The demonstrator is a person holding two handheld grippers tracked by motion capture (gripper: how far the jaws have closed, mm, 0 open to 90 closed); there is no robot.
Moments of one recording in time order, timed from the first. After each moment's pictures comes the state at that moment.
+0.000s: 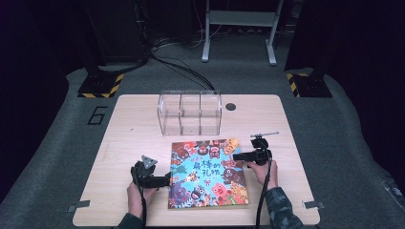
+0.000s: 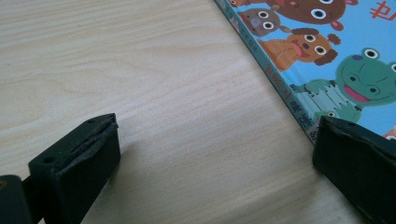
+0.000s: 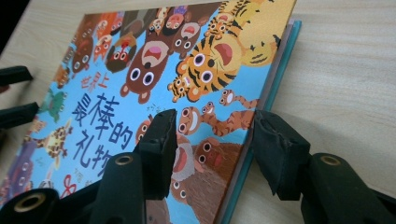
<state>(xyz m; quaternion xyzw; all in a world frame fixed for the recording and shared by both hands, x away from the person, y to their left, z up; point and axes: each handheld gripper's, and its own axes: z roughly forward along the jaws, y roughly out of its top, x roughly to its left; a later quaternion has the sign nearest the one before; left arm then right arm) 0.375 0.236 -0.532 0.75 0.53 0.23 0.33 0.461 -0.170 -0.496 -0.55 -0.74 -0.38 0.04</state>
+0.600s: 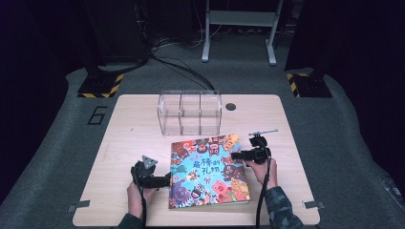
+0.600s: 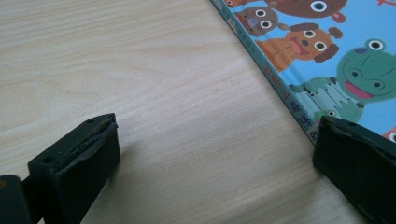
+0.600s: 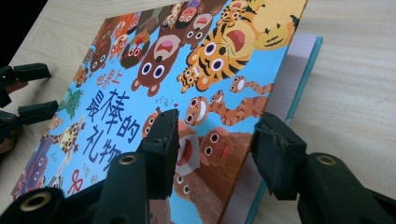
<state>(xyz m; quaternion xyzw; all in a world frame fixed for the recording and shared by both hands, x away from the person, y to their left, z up) 0.375 0.236 -0.531 0.75 0.53 0.22 0.33 0.457 -0.162 -0.479 -0.52 -0.76 -0.39 0.03</state>
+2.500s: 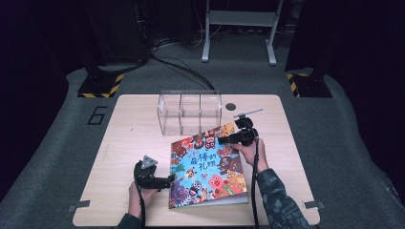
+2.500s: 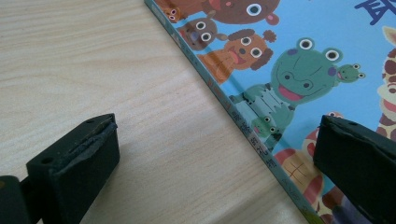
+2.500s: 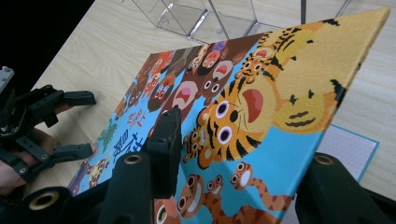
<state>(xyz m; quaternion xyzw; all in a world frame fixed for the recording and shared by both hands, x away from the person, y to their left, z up) 0.375 0.237 -0.531 0.76 0.49 0.15 0.40 0.497 -0.115 -0.430 -0.48 -0.79 -0.39 0.05</state>
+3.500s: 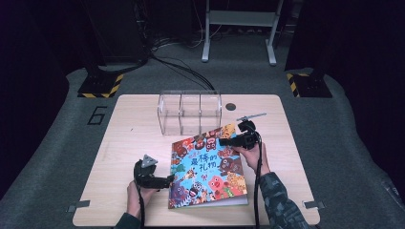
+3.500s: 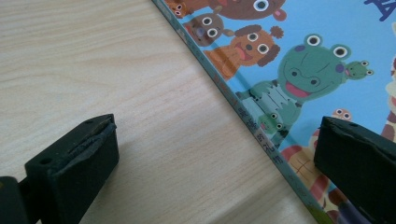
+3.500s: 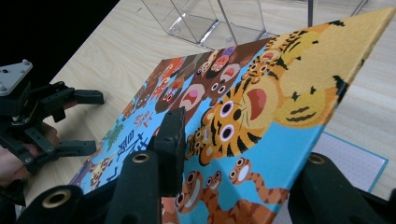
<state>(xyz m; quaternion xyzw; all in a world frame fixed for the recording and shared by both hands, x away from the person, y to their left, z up) 0.379 0.240 -0.527 0.77 0.49 0.14 0.39 0.487 -0.123 -0.437 -0.45 -0.78 -0.43 0.04</state>
